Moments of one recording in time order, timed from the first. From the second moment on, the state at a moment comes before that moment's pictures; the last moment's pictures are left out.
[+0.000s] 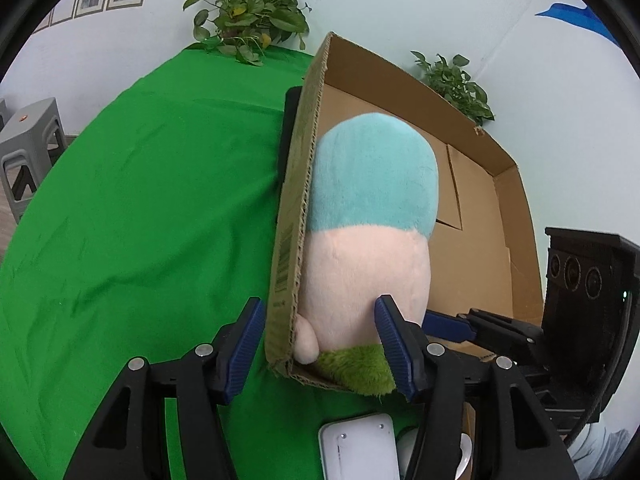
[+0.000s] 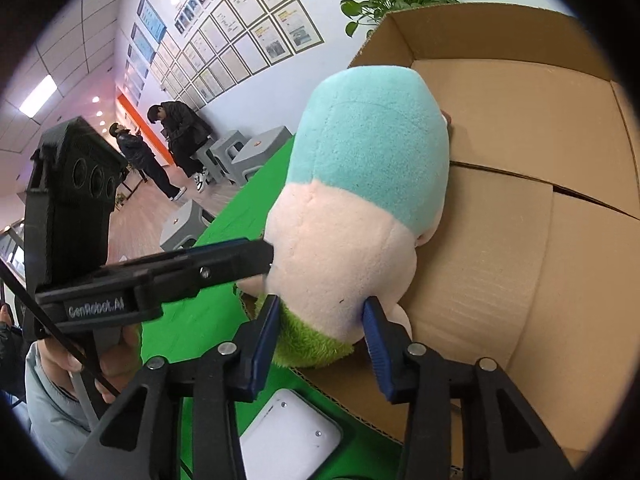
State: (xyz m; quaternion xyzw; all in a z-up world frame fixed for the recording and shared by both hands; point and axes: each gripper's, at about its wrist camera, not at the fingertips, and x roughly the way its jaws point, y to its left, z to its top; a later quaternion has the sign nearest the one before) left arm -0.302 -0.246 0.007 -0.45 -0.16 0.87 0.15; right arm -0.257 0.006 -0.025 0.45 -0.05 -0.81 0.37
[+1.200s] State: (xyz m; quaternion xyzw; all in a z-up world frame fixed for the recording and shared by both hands) left arm -0.124 -0.077 0.053 -0.30 0.01 0.95 -0.02; right arm -0.094 0.165 0.000 0.28 0.07 -0.95 0.07
